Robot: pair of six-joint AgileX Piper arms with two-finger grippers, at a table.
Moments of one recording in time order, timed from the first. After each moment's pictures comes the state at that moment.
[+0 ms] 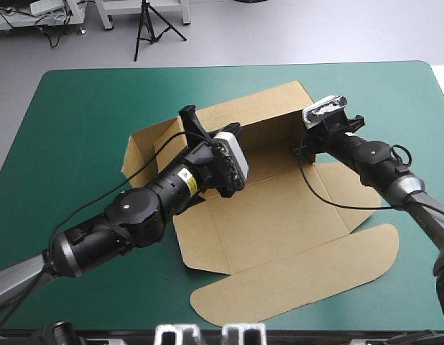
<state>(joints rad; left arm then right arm) -0.97 1.30 -1.10 1.40 0.32 -0.49 0.24 1.53 -0.99 1.24 0.10 -1.46</state>
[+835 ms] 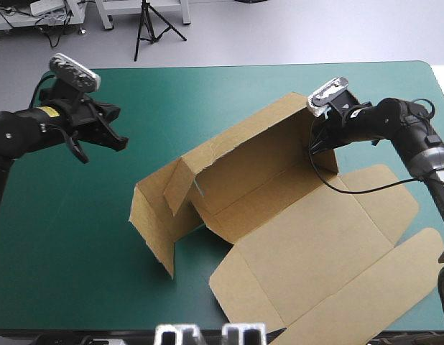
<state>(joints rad) -0.03 1.24 -1.42 -0.40 0.92 0.68 0.16 1.53 -1.36 0.35 0.82 -0.72</state>
